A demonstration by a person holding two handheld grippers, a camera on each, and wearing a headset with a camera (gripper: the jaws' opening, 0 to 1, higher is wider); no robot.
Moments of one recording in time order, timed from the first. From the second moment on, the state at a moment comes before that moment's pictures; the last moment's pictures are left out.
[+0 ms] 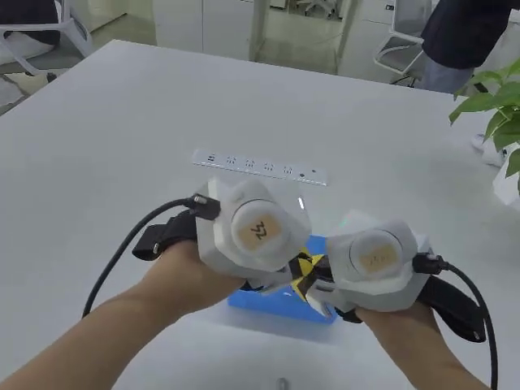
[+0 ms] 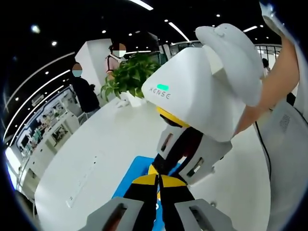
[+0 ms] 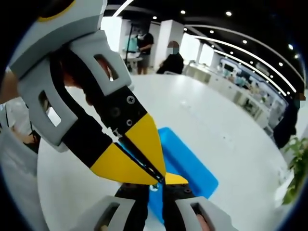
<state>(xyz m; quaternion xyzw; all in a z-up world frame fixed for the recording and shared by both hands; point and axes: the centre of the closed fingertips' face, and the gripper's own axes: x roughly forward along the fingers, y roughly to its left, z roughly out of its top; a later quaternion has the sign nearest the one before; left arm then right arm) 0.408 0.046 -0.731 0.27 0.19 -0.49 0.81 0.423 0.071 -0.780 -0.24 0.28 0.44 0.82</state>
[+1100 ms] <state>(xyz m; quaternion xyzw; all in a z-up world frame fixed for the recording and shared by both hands) 0.314 0.055 -0.711 0.23 0.19 -0.48 0.83 0.320 0.090 -0.759 -0.13 0.25 0.46 0.84</state>
